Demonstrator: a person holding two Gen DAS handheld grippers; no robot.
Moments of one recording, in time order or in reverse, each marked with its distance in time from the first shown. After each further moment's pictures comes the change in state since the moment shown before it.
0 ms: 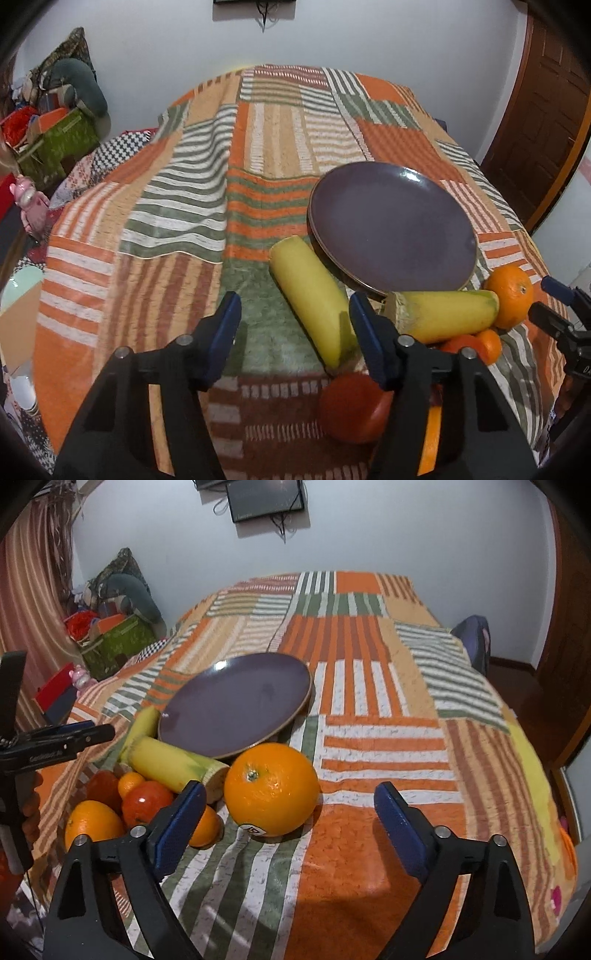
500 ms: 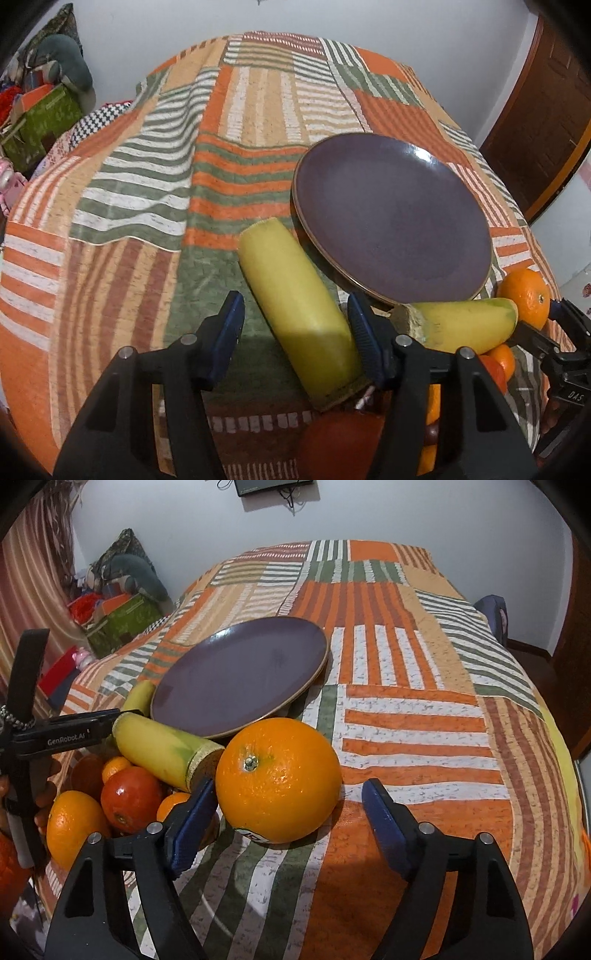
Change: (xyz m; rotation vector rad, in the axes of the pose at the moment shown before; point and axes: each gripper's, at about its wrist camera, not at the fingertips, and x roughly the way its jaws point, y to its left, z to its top) left arm 0.046 -0.004 0.004 -0.030 0.100 -0.060; right arm 0.029 0.002 -0.004 -0.011 0.097 0.048
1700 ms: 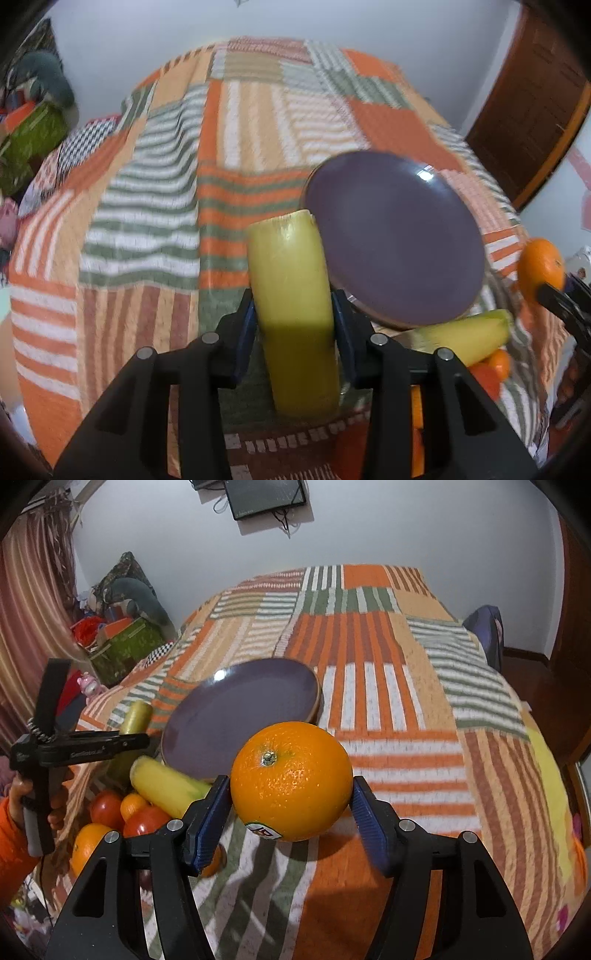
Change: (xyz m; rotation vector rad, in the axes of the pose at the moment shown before) left arm -0.017 0.015 0.033 0.086 -0.009 -0.030; right arm -0.022 -0.006 0.025 0.024 -0.080 0.007
